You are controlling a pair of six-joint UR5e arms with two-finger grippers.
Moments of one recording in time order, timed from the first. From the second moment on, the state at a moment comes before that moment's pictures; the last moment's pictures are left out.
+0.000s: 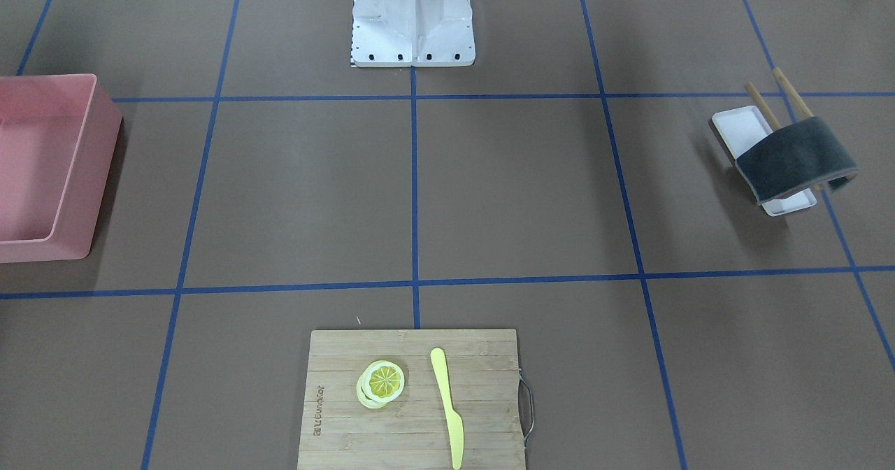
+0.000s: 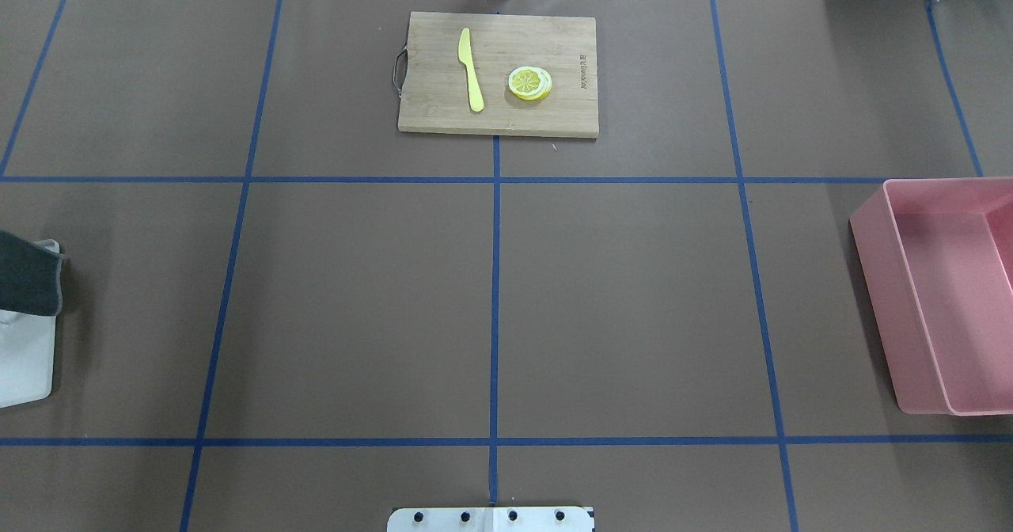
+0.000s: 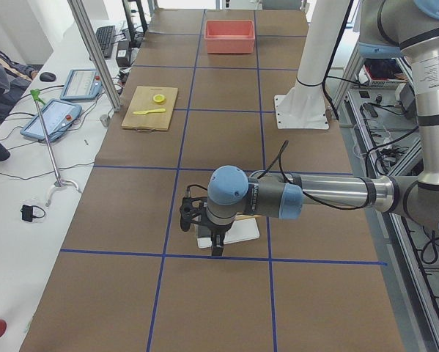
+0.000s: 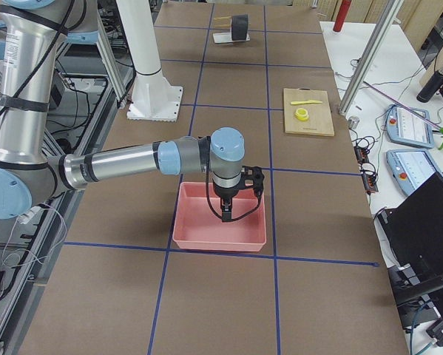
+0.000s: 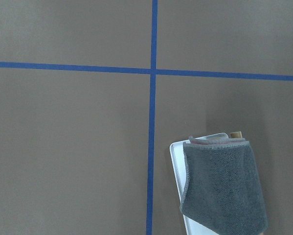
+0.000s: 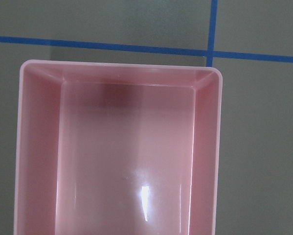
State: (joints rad) left arm -1.63 -1.31 -1.86 -1.66 -2.43 -0.08; right arm 1.47 -1.78 1.99 -1.66 2.35 0.09
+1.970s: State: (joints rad) left arm -1.52 -1.32 -1.88 -1.68 -2.45 -0.27; right arm 1.47 -1.80 1.98 -1.66 2.41 0.09
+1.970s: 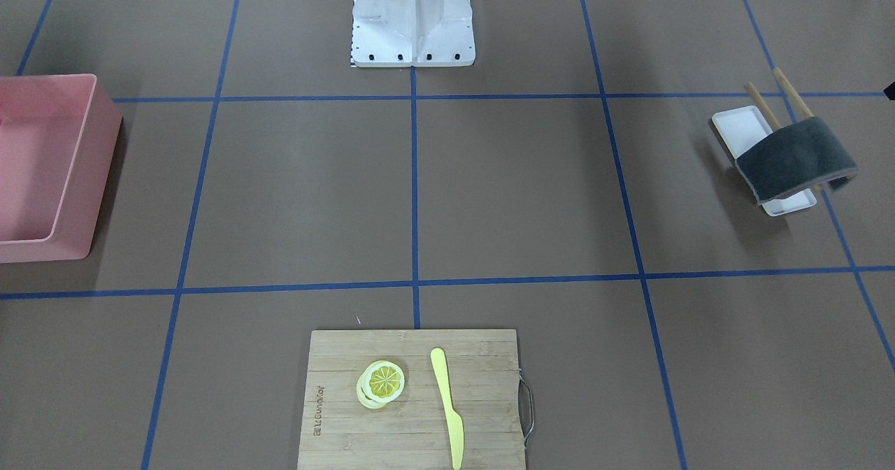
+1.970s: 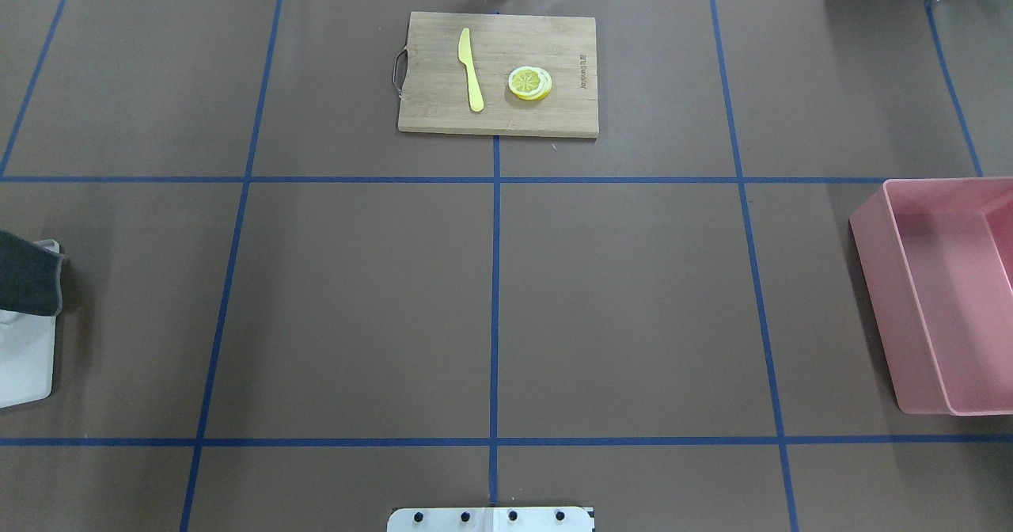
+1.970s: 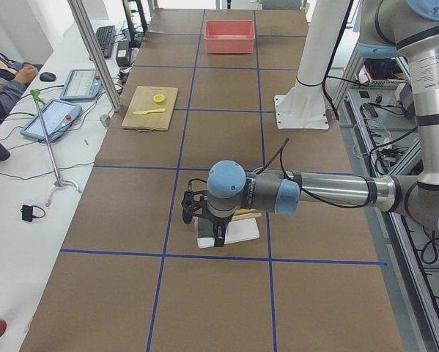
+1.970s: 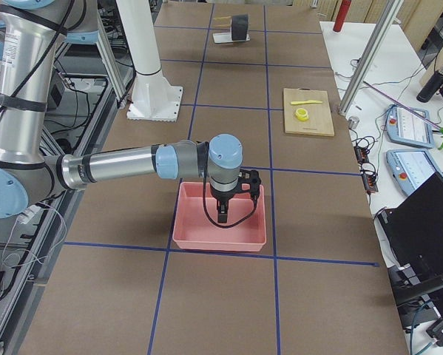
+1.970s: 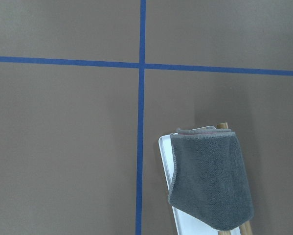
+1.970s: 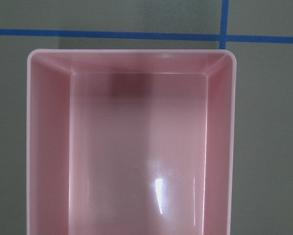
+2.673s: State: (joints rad) left arm -1.42 -1.33 -1.84 -1.73 -2.45 -0.38; right arm 1.47 -1.80 1.98 -1.66 2.41 0.08
